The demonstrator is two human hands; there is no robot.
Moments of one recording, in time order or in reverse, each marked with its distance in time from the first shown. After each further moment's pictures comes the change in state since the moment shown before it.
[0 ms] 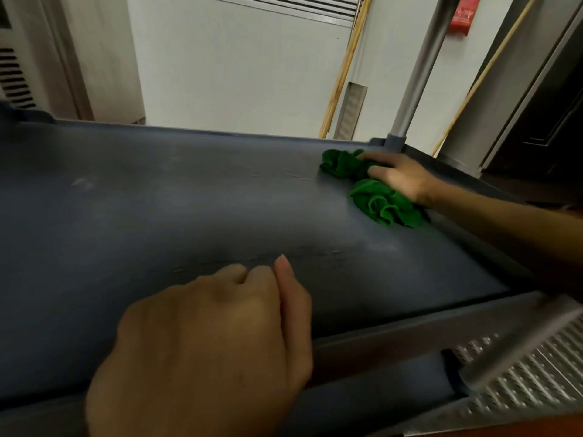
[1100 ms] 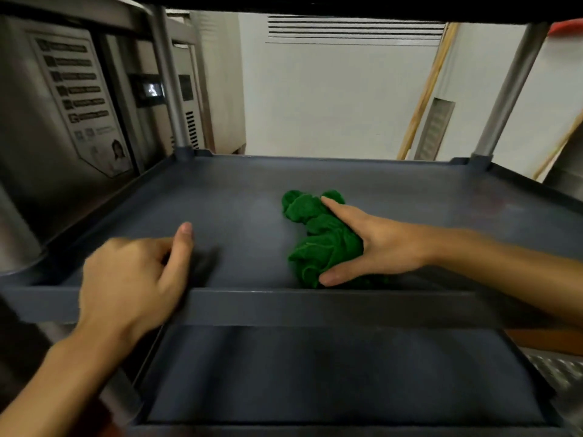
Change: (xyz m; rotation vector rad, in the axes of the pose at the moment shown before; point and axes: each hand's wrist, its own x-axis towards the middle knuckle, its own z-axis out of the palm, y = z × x) left_hand -0.046 -0.138 -0.135 0.385 0.078 -0.202; right_hand -0.144 -0.177 0.047 -0.022 -0.653 -0.441
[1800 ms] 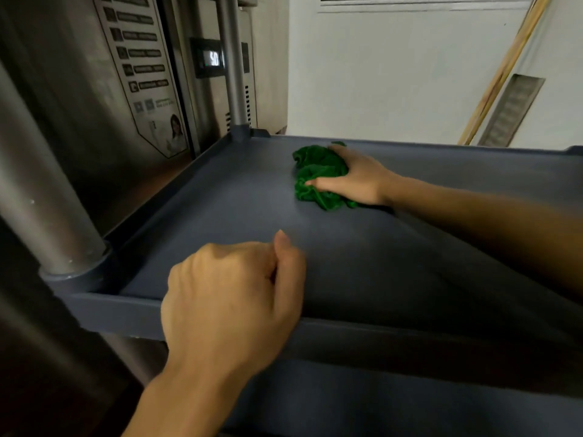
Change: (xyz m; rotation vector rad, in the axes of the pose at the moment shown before) left_hand 0.001 0.004 0.006 -0.082 0.004 -0.094; right_hand 0.214 -0.036 -0.002 0.075 0.378 0.028
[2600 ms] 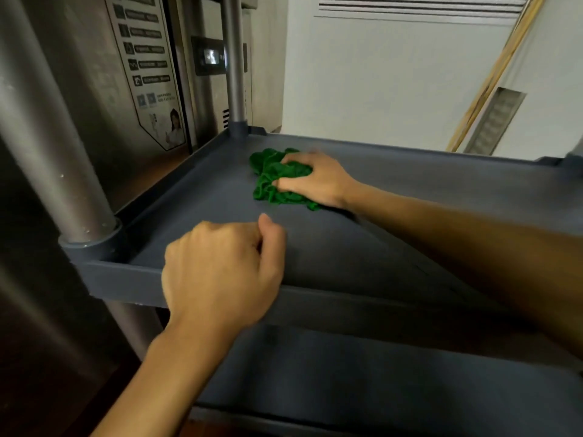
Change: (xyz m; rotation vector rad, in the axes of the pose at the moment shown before) left_hand 0.001 0.001 0.002 0.041 0.012 -0.032; right_hand -0.022 -0.043 0.016 0.069 0.063 -0.141
